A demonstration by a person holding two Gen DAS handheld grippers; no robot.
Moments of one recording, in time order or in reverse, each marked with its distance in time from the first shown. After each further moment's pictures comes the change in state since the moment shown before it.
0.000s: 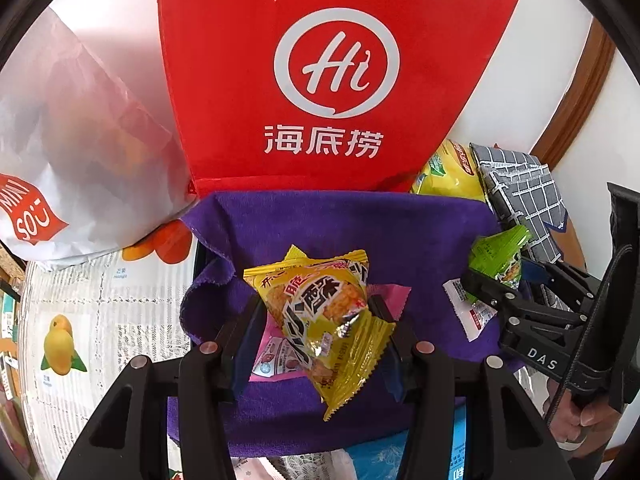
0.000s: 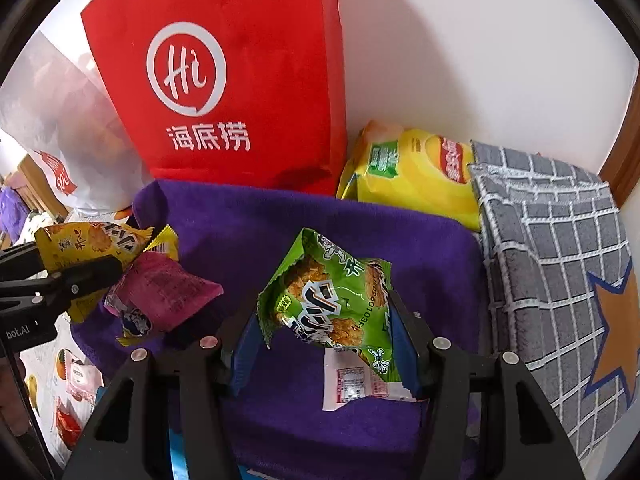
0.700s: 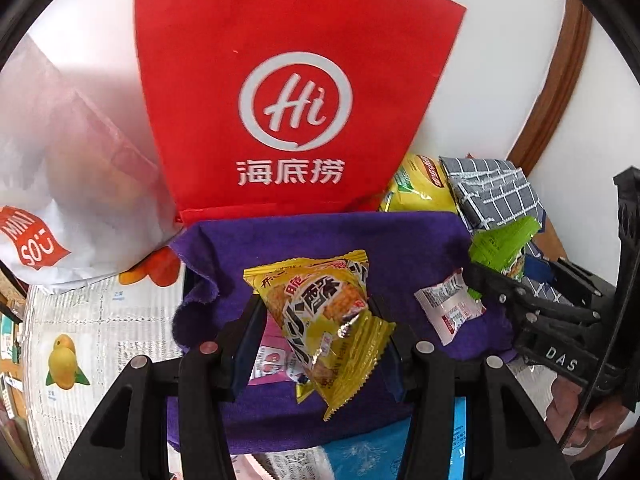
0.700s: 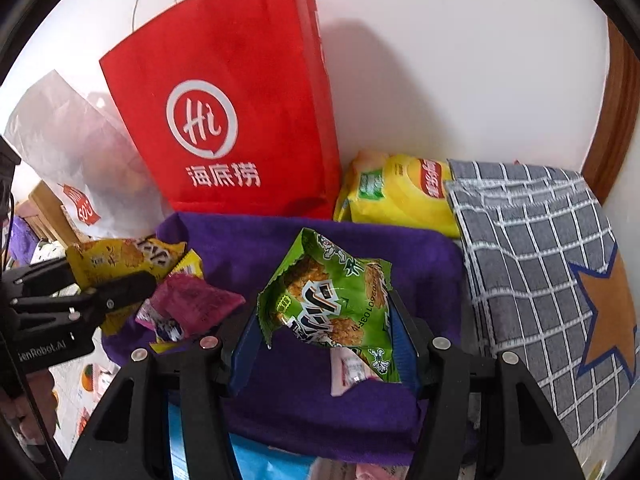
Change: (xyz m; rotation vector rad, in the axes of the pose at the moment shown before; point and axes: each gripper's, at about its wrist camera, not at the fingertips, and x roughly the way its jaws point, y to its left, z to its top) left arm -0.027 -0.016 0.001 0.048 -0.077 -0.033; right arm -0.045 0.000 -0.001 0.062 -0.120 0.008
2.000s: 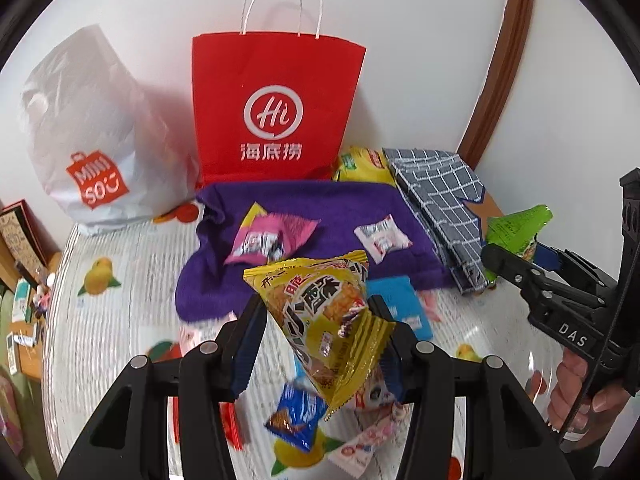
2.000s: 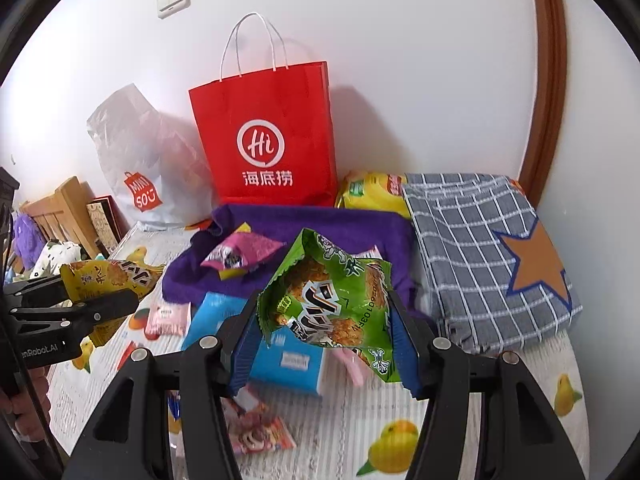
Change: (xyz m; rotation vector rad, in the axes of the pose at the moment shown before) left arm -0.138 -0.034 -0.094 0.017 -0.073 -0.030; right arm -0.163 0.023 -0.083 -0.011 -0.131 -0.052
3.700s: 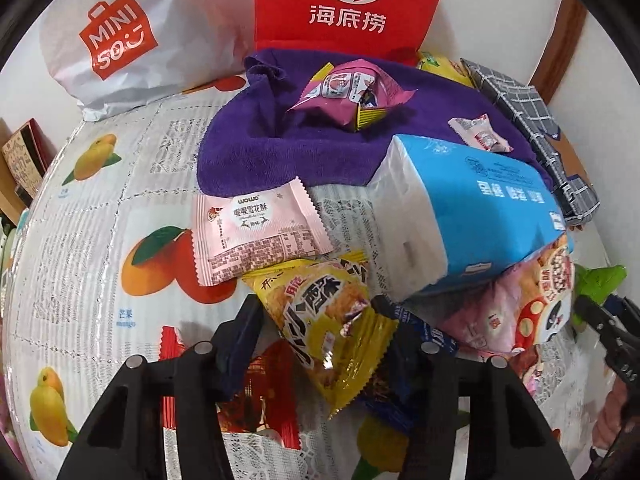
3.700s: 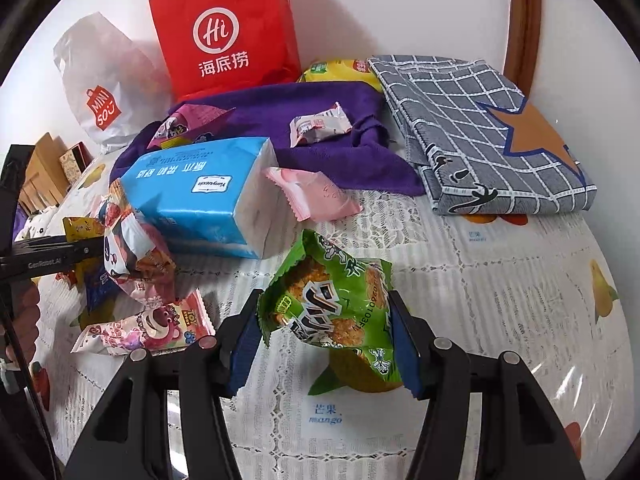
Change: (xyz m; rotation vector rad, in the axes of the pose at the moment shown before) left arm 0.099 0.063 -0.099 -0.074 0.203 0.100; right arm 0.050 -0.041 -0.137 0.060 0.200 -0.039
